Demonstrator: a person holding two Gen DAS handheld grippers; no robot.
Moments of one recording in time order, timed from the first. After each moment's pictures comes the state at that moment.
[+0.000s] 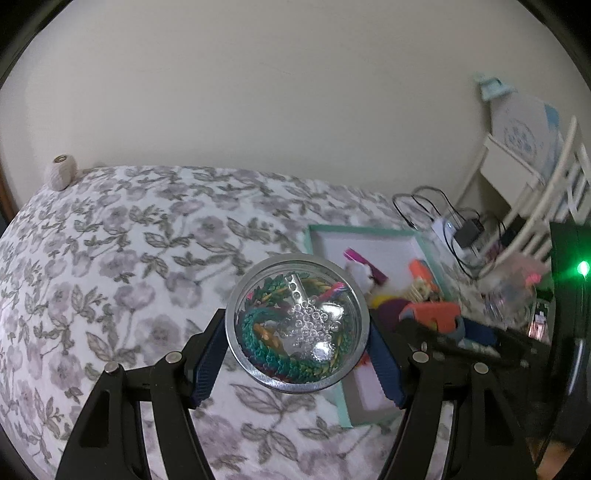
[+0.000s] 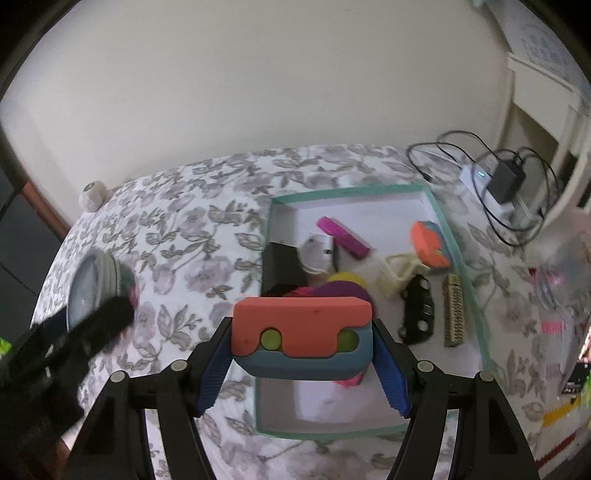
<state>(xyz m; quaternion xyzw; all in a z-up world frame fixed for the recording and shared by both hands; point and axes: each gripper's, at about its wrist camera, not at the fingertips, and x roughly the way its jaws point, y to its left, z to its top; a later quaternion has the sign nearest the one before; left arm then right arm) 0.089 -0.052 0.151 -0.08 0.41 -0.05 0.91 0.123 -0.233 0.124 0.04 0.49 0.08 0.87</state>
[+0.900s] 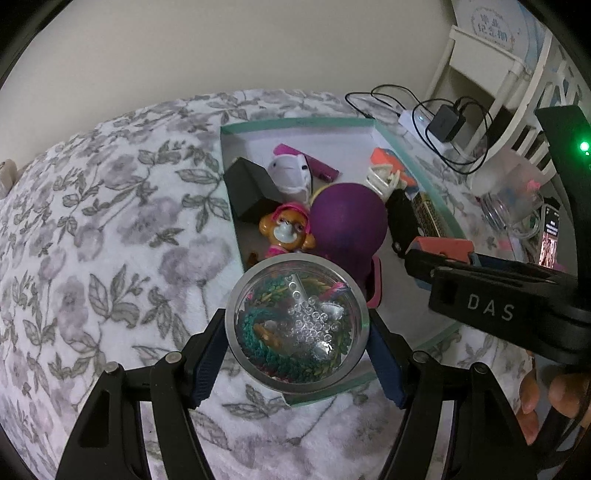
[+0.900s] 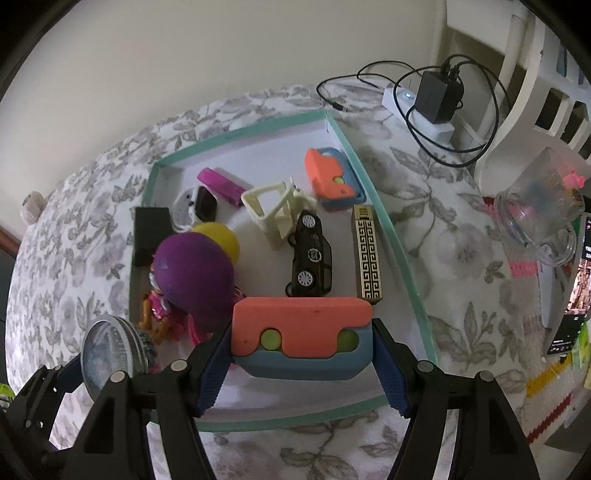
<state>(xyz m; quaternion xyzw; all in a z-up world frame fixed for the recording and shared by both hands) 0.103 -0.136 0.068 -0.01 0.52 -0.12 0.85 0.134 -0.308 0.065 0.06 0.56 -0.01 0.82</state>
